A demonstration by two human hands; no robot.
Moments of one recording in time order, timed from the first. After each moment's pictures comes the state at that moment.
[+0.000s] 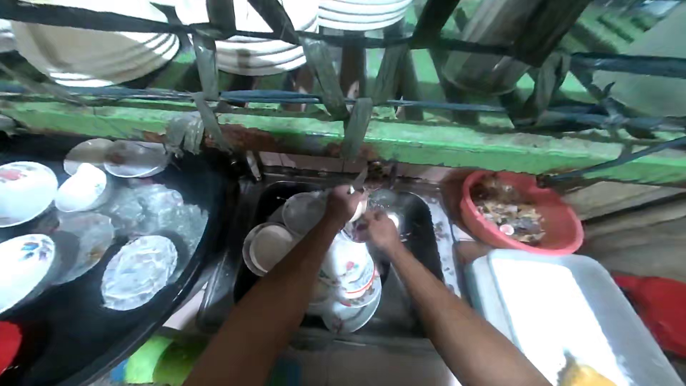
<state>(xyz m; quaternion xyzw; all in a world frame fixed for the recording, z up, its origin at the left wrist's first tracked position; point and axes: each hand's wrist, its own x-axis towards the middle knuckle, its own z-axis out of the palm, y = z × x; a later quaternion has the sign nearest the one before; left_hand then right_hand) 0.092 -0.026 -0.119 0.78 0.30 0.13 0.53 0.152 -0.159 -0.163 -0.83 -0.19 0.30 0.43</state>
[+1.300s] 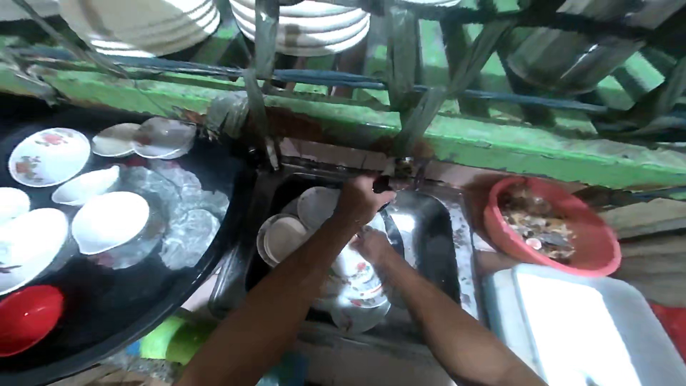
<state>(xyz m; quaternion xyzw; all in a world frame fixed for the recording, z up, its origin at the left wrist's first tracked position) 0.063 -0.030 -0.058 0.84 0.24 0.17 0.45 0.132 -0.139 -0.208 -0.85 -0.42 0.32 0.09</state>
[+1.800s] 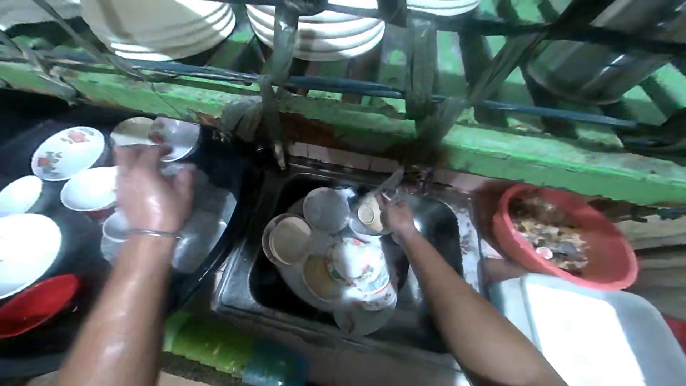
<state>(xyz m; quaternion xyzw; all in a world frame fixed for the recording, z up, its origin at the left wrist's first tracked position) -0.167 0.105 0.020 0.83 0.50 0.22 0.09 0.169 -0.118 -0.158 -0.81 -0.15 0.29 0.48</state>
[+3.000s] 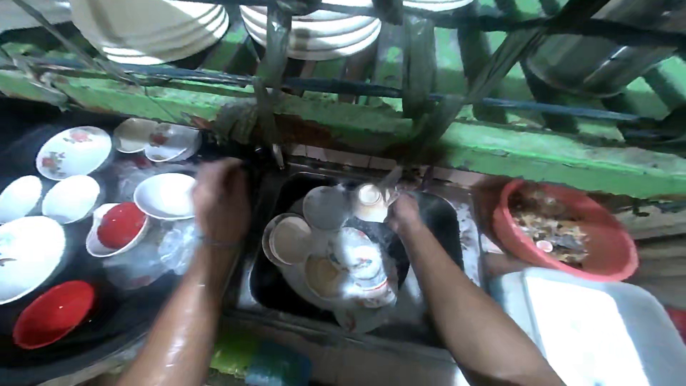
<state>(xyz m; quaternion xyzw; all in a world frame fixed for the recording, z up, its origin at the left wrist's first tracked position) -0.119 0.060 -0.009 0.85 0.41 0.28 0.15 0.169 -0.106 -0.149 -0.70 0.02 0.30 0.65</state>
